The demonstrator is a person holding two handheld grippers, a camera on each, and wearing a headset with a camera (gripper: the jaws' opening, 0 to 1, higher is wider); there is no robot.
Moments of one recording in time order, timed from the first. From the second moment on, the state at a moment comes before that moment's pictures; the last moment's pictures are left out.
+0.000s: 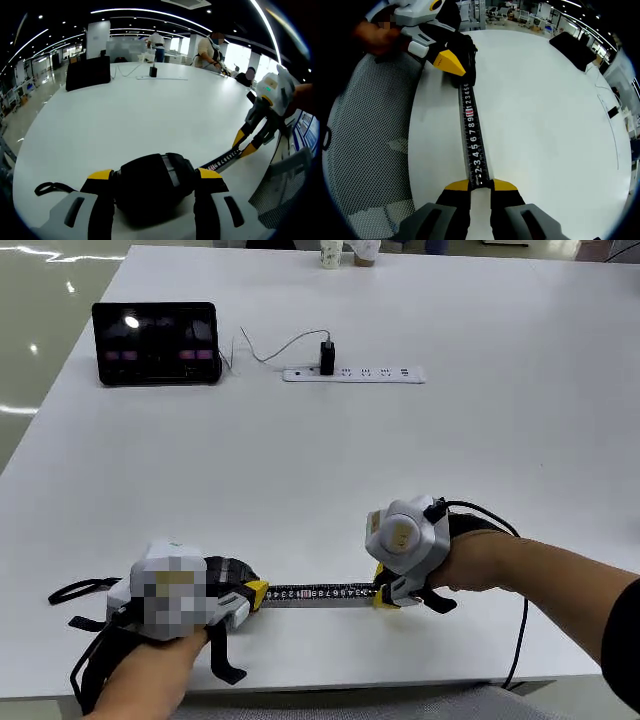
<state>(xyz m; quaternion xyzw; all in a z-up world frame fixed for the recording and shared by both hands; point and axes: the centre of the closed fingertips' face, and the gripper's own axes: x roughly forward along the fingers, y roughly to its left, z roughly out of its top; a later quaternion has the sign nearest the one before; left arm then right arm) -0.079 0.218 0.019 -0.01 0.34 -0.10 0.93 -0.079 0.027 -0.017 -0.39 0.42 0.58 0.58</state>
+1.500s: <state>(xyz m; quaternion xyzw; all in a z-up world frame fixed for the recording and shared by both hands) -0.079 0.217 0.019 -0.01 0.34 -0.10 0.93 -0.081 0.041 -0.017 -0.38 0.41 0.59 0.57</state>
